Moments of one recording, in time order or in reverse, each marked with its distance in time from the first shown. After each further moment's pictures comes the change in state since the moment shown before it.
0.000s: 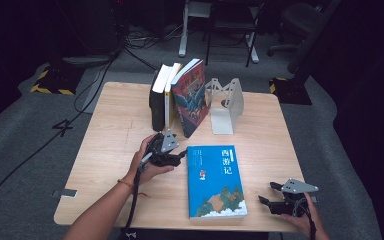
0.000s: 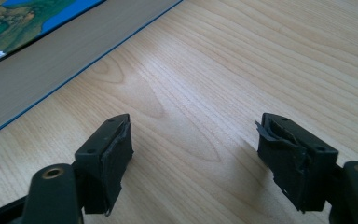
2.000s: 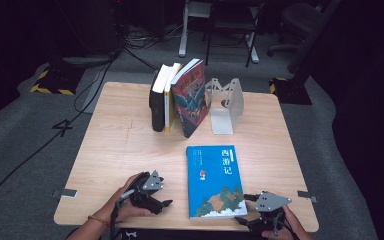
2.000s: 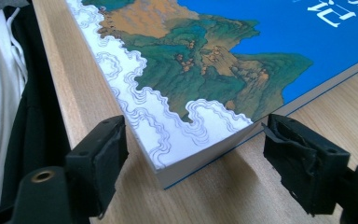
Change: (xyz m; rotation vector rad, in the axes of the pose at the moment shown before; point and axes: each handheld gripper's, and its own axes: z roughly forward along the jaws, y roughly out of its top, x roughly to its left) left arm -0.056 -0.083 -0.039 0.175 -0.307 -0.003; right arm 0.078 0.026 0.016 0.001 0.235 -0.262
